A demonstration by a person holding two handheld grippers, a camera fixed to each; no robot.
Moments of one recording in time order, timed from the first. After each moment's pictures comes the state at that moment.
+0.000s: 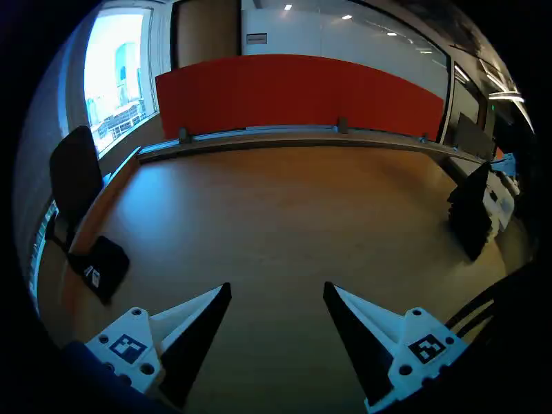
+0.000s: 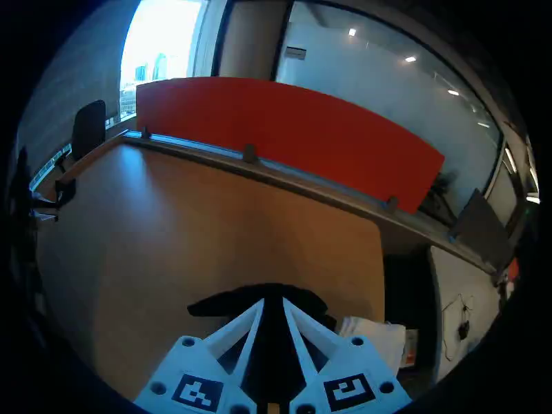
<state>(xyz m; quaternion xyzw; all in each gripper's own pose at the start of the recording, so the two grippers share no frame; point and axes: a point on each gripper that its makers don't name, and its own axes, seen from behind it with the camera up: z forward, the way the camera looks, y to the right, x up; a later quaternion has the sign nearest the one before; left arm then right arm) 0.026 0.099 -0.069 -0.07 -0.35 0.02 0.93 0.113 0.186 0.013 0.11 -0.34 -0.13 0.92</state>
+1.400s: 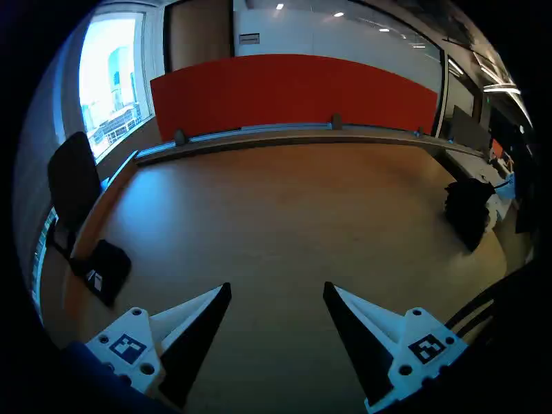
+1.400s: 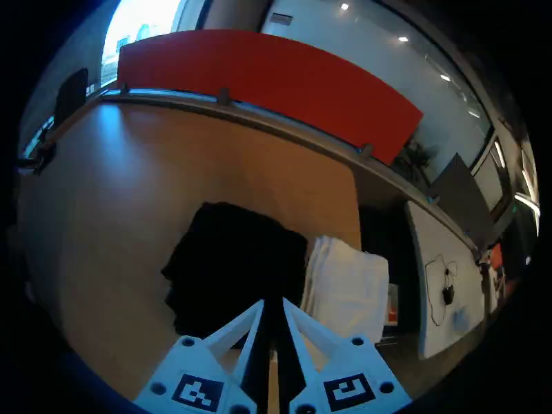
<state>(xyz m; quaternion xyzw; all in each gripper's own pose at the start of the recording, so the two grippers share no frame) 0.027 0.096 -0.079 -0.08 -0.35 0.04 0.93 0.038 0.271 -0.070 0.04 -0.42 -0.17 0.89</state>
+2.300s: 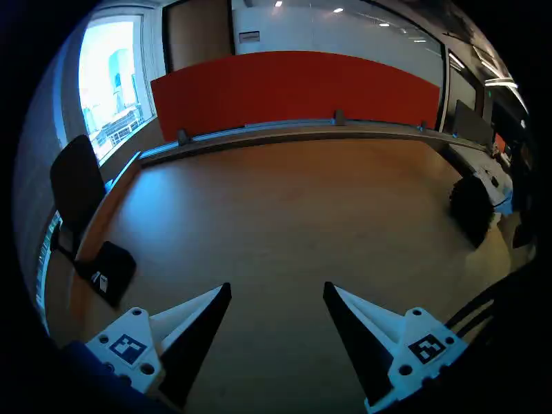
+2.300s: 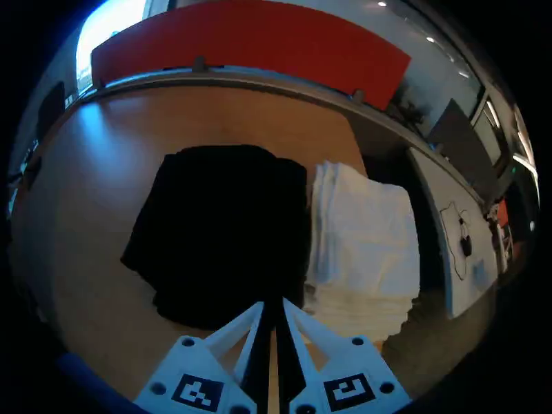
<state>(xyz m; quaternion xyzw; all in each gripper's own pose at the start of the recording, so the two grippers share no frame) 0.027 0.094 -0.077 -0.07 -0.36 0.05 0.93 -0.041 0.288 -0.095 0.00 -0.48 -0.10 0.87</state>
